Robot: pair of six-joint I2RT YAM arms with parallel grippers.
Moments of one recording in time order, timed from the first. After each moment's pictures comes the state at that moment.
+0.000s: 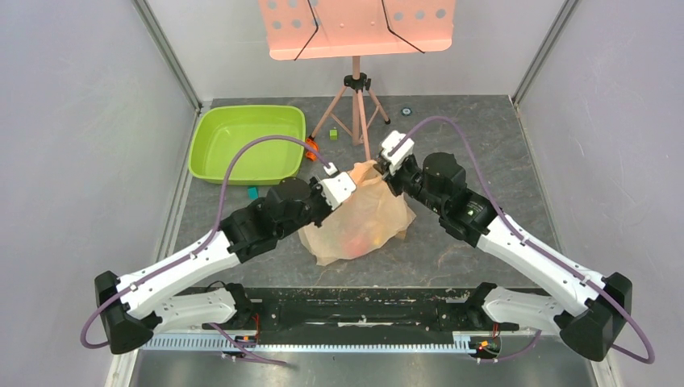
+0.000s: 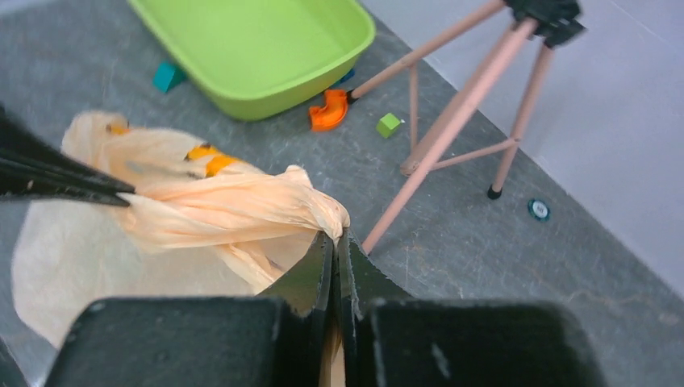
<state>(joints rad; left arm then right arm) -0.97 1.02 0.94 -0.35 -0.16 0.31 0.77 1.09 0.97 -0.09 -0.02 -0.33</state>
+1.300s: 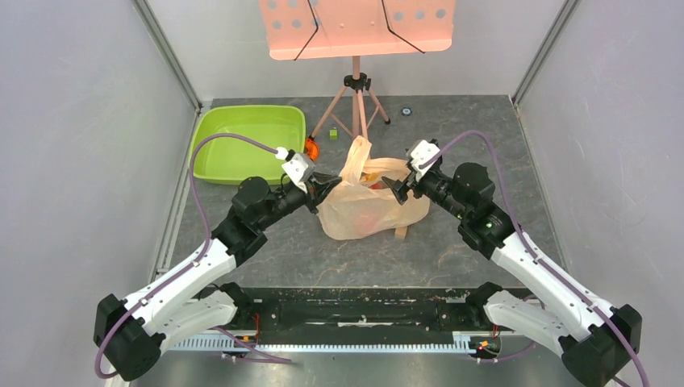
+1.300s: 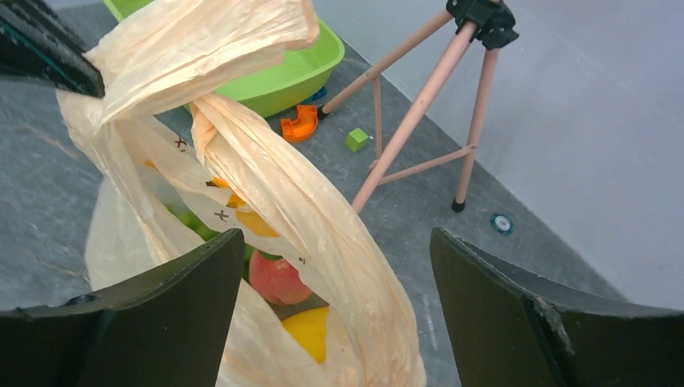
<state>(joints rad) -0.68 0.92 0.68 0.28 0.26 -0.02 0.58 0.92 0.77 0.09 -0.18 -0.29</state>
